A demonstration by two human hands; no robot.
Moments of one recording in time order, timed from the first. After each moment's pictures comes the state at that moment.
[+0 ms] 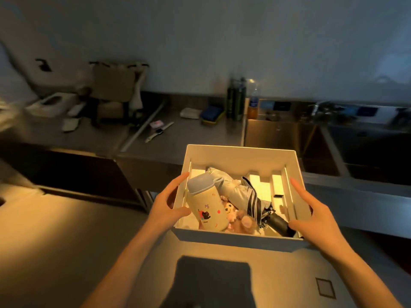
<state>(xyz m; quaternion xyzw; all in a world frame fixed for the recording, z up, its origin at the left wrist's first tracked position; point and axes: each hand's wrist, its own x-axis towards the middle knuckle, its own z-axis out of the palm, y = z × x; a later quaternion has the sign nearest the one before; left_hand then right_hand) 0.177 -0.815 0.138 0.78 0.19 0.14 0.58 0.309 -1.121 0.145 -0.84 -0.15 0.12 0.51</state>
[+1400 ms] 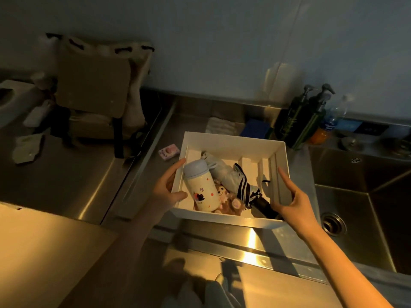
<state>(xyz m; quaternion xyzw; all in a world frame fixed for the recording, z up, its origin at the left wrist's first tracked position) 0.511 -0.374 0.063 0.71 0.24 0.07 0.66 0.650 -0.672 0.059 -0.82 -0.12 0.18 0.53</state>
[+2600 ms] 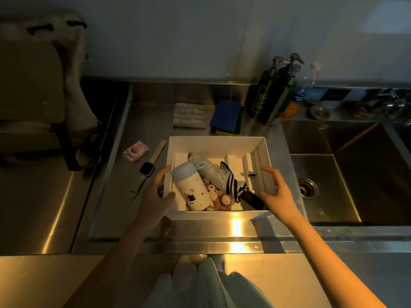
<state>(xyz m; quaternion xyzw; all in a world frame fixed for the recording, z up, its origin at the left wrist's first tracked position) 0.555 -0.365 -0.005 0.79 0.22 0.02 0.58 0.660 -0.674 0.013 -0.84 -0.05 0.14 0.52</state>
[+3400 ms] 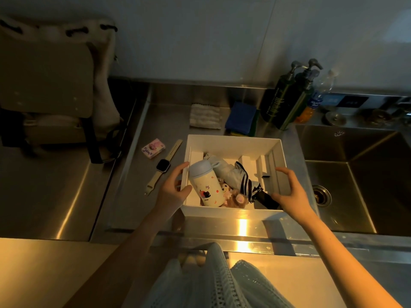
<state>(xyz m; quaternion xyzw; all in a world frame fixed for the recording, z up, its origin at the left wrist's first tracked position) 0.553 -0.360 -0.007 0.76 0.17 0.06 0.62 0.663 -0.673 0.008 -0.86 -0.05 0.14 0.48</state>
